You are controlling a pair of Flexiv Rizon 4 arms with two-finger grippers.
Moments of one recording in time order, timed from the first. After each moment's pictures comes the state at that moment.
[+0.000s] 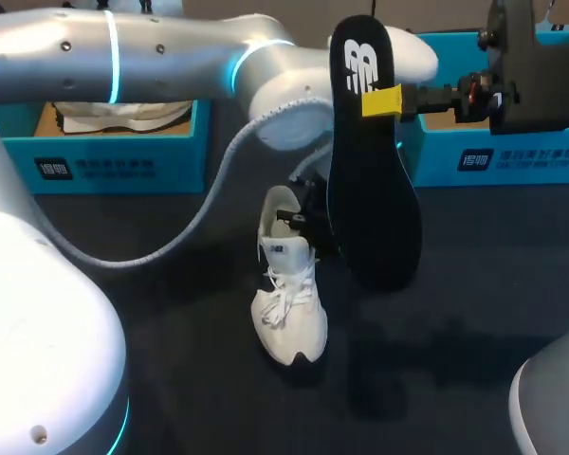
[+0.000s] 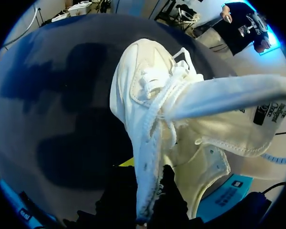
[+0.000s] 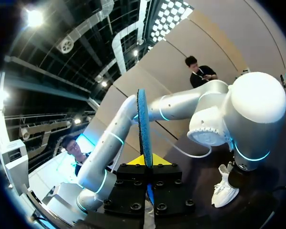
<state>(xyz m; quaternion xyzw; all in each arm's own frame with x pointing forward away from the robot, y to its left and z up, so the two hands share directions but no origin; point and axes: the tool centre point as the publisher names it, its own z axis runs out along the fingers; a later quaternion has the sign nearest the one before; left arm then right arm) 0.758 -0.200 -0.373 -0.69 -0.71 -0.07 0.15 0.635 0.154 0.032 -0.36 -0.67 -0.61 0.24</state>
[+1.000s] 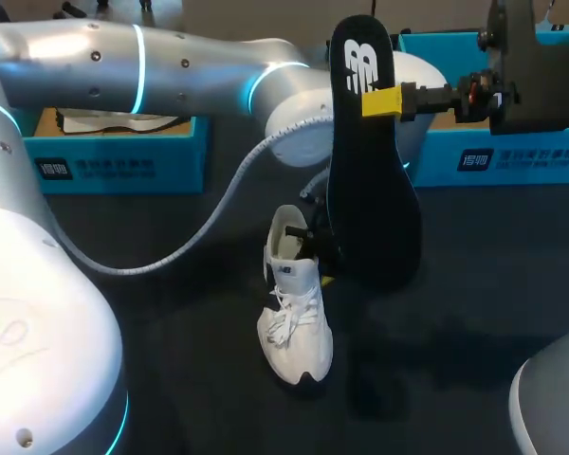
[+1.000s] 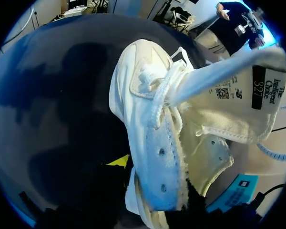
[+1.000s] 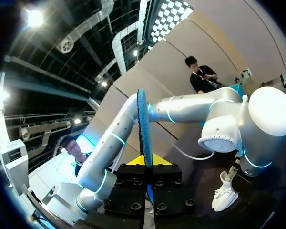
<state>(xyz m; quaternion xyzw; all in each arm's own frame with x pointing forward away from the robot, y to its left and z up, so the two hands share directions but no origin) 0.744 -0.210 -0.402 -0.70 -0.70 -0.05 0.17 0.635 0.154 0.032 -0.36 -0.67 -0.61 0.24</state>
